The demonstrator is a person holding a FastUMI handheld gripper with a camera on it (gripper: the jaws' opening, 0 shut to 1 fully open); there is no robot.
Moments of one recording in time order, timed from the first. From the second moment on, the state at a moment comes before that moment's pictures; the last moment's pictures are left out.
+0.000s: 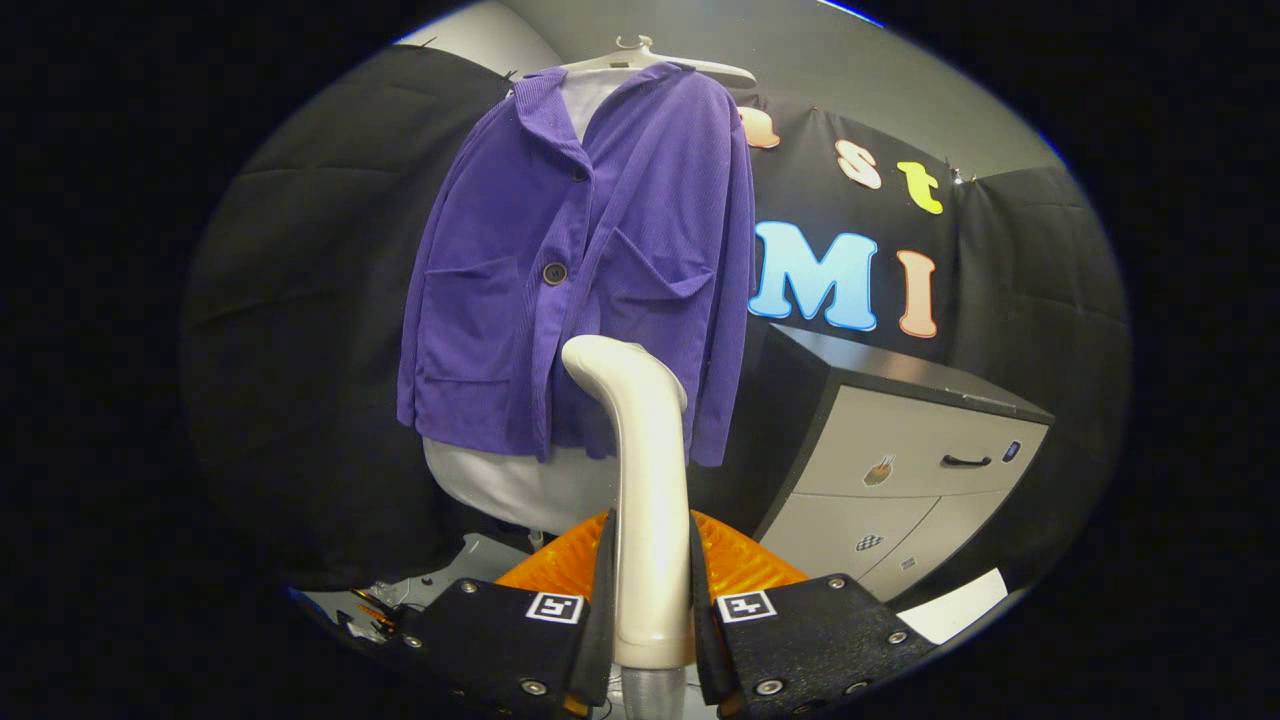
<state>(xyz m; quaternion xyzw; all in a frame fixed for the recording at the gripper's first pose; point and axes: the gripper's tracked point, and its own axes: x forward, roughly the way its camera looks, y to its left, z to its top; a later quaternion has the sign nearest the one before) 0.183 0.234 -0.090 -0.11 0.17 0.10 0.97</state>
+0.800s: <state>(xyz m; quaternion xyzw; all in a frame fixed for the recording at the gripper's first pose) 0.141 0.226 -0.063 -0.08 0.12 0.12 0.98</state>
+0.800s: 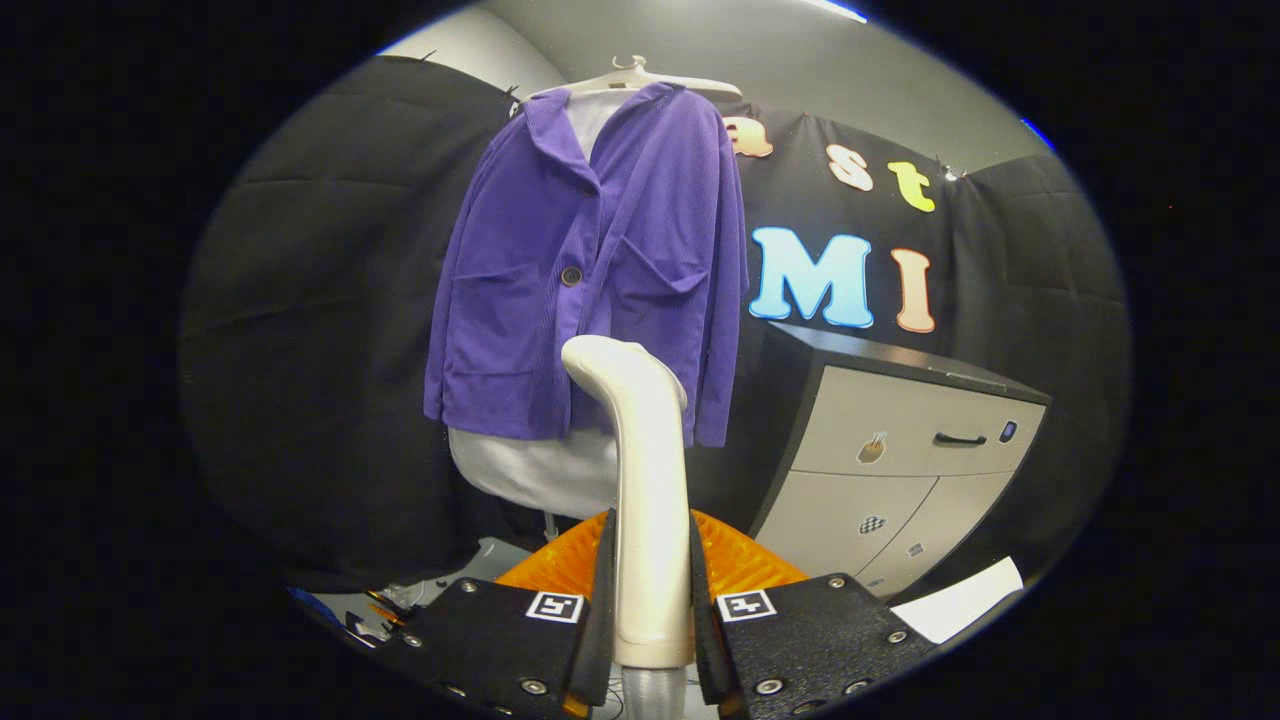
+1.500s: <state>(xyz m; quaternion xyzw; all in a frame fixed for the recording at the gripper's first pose) 0.152 0.260 0.110 -0.04 -0.04 0.14 0.99</state>
